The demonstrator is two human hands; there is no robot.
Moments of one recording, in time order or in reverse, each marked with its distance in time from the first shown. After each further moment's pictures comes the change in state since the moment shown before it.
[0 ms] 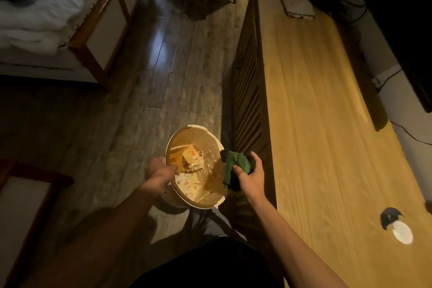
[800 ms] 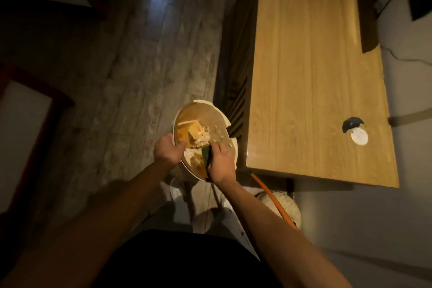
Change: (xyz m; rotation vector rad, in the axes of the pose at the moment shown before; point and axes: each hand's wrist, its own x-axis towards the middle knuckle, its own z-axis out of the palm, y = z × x) left_hand -0.211 -0.171 0.089 0.078 -0.013 0.097; right_hand -0.181 0.174 -0.071 -0.901 -0.383 -0.318
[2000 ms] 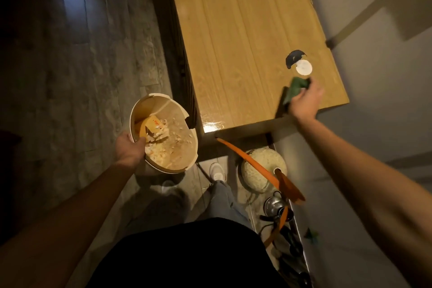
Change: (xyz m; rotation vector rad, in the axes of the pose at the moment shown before) left_hand -0.007 -0.020 0.044 0.081 0.038 0.082; right_hand -0.060 0.253 -0.174 0.311 0.886 0.645
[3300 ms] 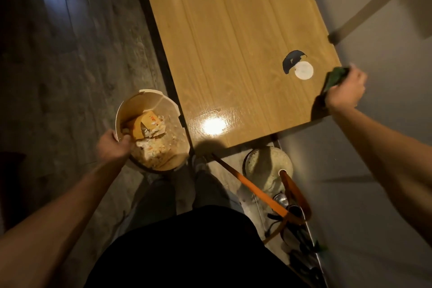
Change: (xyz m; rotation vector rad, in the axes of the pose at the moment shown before) left_hand 0.062 0.060 0.002 0.167 0.038 0.079; right_hand 0.128 0.057 -0.021 -0.231 0.072 0.117
